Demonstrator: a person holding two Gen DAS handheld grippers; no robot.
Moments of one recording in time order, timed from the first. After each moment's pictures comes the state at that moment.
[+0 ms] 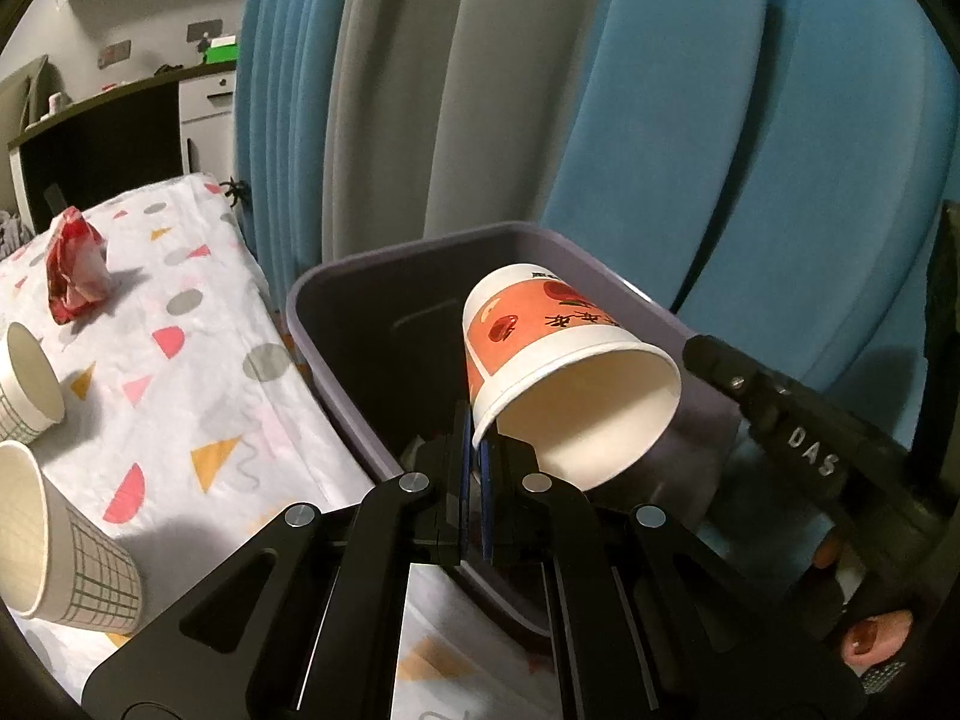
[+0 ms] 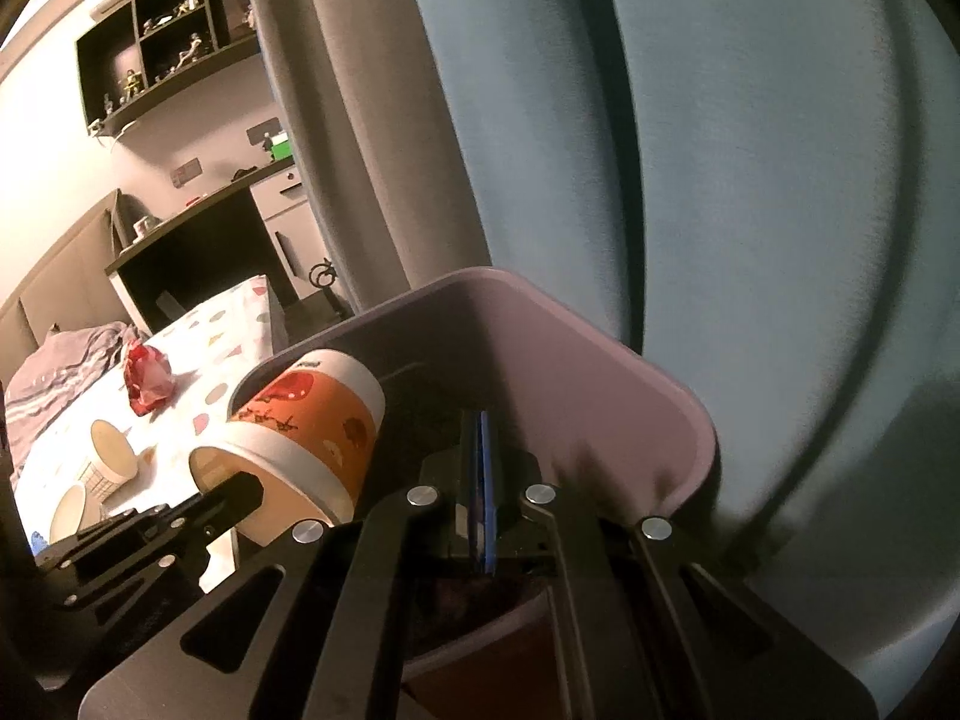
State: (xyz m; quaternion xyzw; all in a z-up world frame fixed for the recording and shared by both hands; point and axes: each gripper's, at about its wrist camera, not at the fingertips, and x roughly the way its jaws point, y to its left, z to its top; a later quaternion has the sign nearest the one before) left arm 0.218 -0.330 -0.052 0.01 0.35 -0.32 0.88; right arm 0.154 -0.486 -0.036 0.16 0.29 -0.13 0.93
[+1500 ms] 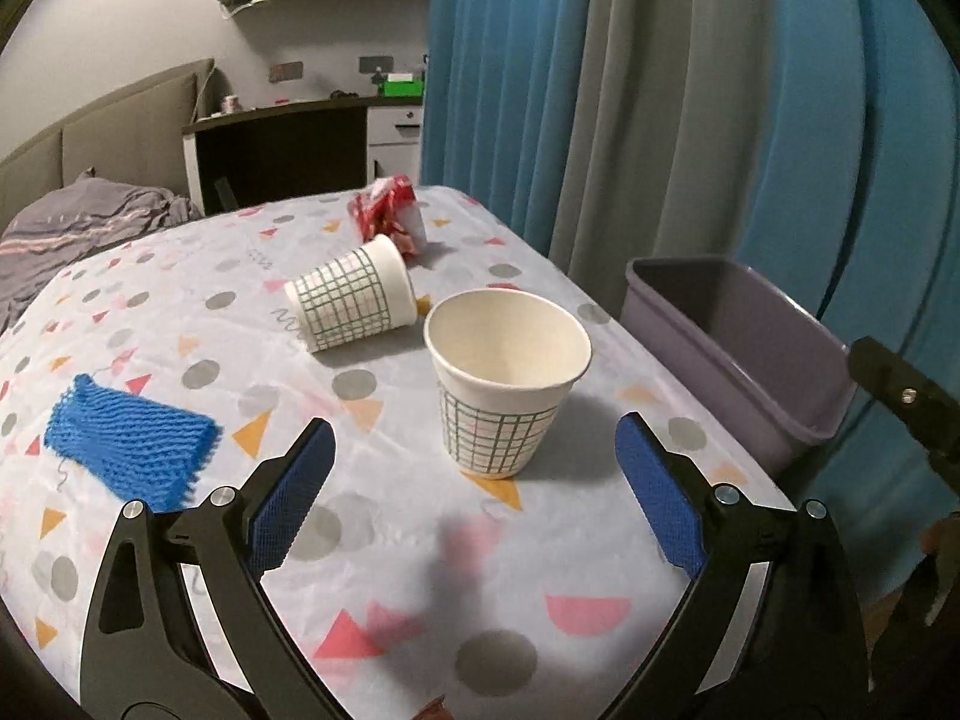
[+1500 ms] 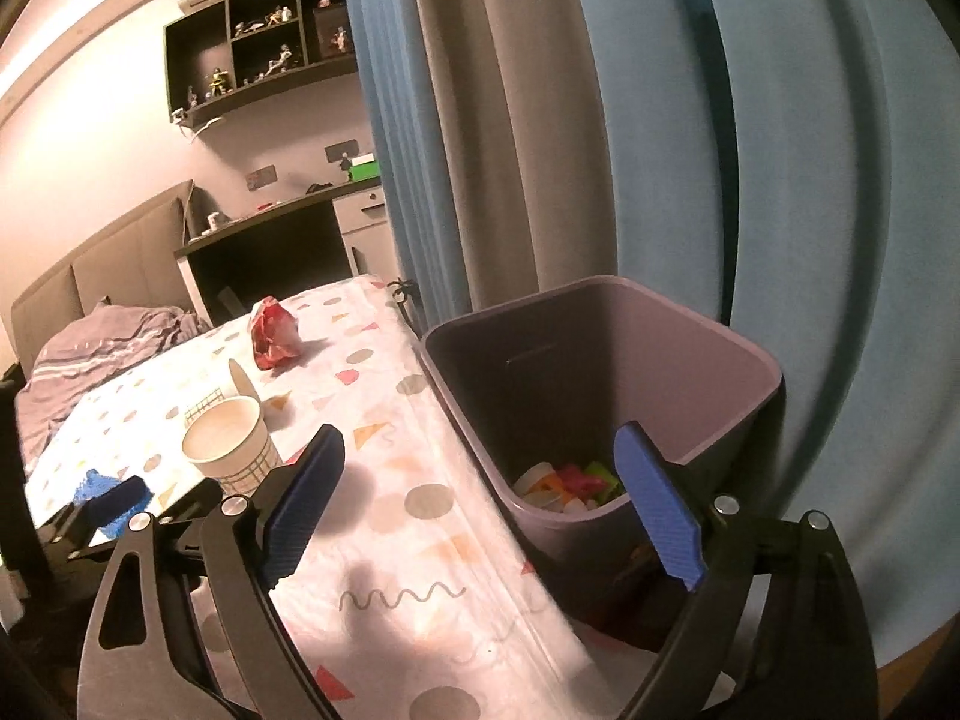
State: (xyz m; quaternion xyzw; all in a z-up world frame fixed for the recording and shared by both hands) left arm 0.156 -0.149 -0.049 0.00 0.31 -0.14 0.94; right arm 0.088 -0.355 -0.013 0.12 0.24 -0.08 0.96
